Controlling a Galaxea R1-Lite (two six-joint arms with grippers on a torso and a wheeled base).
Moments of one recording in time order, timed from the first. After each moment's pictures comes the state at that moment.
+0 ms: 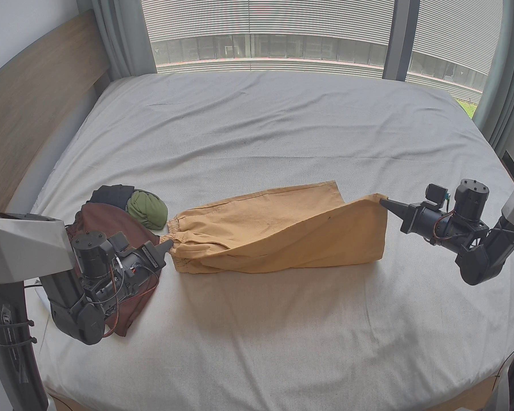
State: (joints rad) left arm -0.18 2.25 -0.52 -1.55 -0.24 -0.68; right arm 0.06 2.10 -0.76 -1.23 0.57 0.28
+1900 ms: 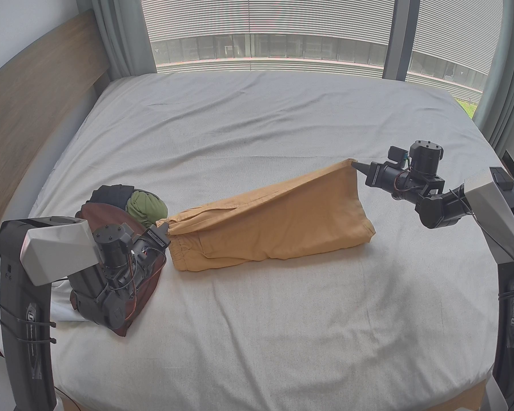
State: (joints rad) left arm -0.17 2.43 -0.79 -1.55 -0.01 -0.76; right arm 0.10 2.45 -1.63 -0.73 0.50 0.28
